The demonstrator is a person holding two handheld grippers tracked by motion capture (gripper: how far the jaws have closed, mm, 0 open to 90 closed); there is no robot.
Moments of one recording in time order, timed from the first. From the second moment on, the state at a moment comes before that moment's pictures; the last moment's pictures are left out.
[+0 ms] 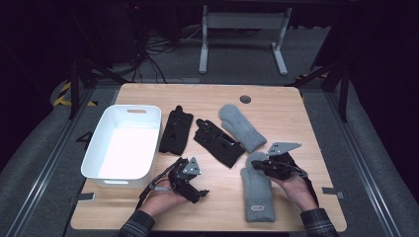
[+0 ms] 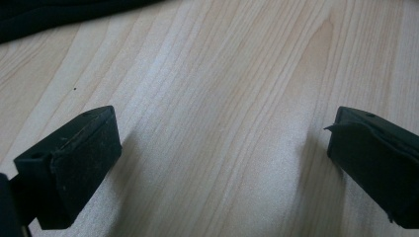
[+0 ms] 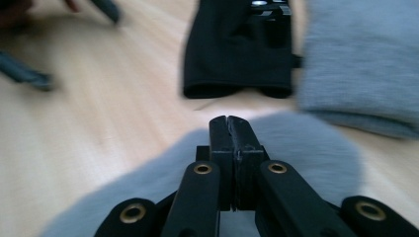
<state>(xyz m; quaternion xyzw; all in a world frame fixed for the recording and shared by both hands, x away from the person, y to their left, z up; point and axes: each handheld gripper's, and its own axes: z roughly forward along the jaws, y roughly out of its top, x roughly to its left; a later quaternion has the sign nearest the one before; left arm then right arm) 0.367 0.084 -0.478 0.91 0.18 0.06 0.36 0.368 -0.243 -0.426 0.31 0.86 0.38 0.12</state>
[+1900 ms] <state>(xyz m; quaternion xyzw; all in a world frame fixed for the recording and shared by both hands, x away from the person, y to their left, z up) 0.367 0.084 -0.478 0.91 0.18 0.06 0.36 0.296 -0.339 -0.420 0.36 0.86 0.35 0.12</state>
